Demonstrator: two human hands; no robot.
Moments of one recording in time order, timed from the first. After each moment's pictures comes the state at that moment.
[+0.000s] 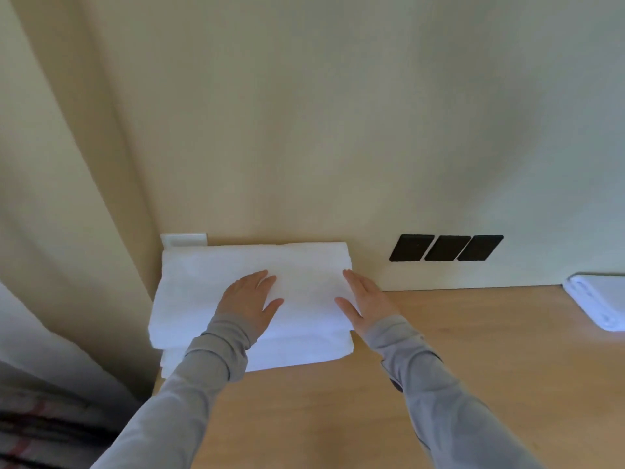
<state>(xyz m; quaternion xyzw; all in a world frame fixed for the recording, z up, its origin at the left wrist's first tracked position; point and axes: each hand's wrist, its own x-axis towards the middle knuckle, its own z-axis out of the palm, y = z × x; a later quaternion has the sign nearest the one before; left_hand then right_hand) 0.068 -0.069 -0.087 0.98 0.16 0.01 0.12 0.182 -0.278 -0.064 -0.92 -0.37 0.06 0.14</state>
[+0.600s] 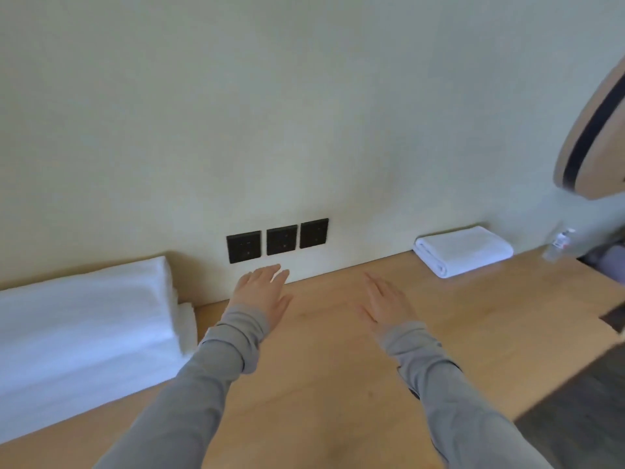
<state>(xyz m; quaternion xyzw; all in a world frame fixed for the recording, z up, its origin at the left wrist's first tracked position) 0.200 -0.403 -0.022 1.00 0.00 0.05 0.04 0.238 -0.637 -0.018 -0.97 -0.22 -0.02 0.04</state>
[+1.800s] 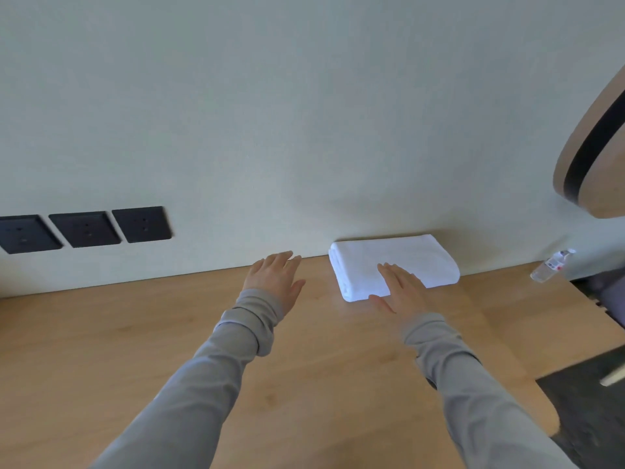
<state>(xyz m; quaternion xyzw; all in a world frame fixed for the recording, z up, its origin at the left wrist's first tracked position) 0.497 -0.755 -0.074 0.99 0.07 0.04 0.09 0.568 -0.994 -0.065 -0.97 -0.24 0.03 0.02</state>
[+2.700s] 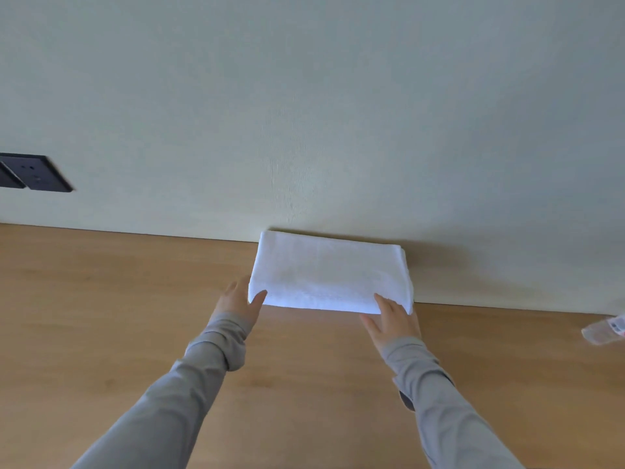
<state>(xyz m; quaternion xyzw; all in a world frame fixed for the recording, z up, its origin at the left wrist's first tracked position) 0.640 -0.955 -0.164 0.84 0.42 0.00 0.34 0.793 -1.195 -0.172 -0.94 -0.29 0.15 0.11</state>
